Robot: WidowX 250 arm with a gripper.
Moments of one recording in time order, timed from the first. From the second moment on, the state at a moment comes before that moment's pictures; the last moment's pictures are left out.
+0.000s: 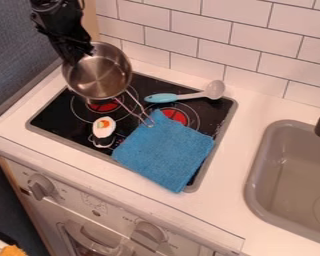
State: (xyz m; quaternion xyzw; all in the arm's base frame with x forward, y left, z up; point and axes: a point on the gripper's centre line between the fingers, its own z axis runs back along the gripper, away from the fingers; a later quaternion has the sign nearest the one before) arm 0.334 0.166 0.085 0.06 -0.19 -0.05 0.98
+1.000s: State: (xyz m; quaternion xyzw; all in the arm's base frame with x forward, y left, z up) arm 0.369 0.194 0.034 0.01 -0.15 -0.02 0.99
